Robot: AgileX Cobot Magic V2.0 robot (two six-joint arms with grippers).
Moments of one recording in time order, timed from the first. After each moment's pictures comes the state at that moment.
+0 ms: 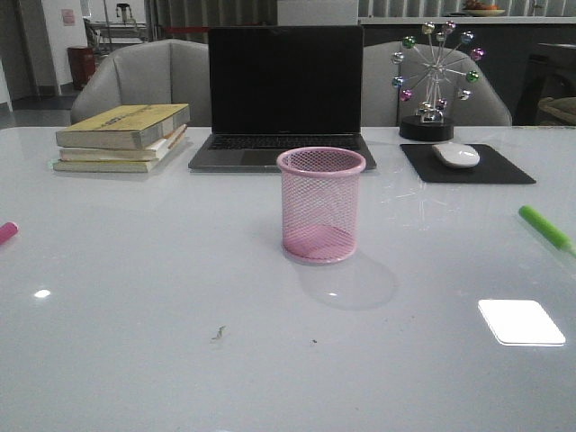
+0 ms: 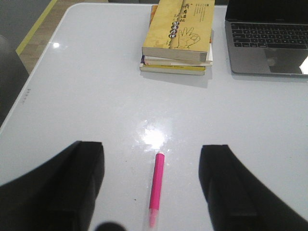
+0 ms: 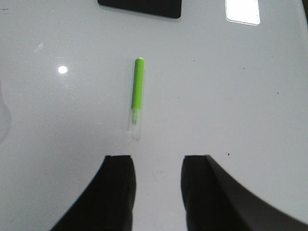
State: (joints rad) left arm -0.07 1.03 -0.98 0.18 0.57 -0.23; right arm 0.06 0.99 -0.95 -0.17 0.79 0.11
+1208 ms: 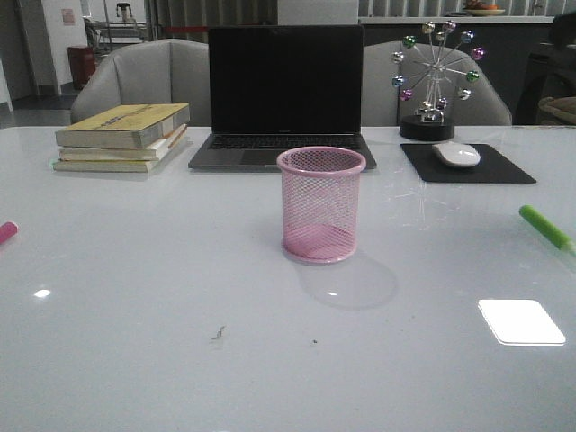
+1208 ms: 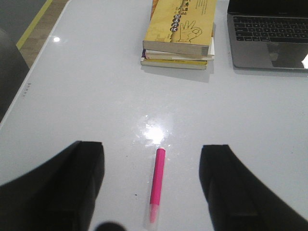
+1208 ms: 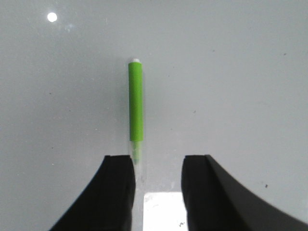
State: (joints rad) left arm -0.07 1.03 -0.98 0.18 0.58 -0.23; right arm 0.01 1.62 -1.30 -0.15 0.81 0.18
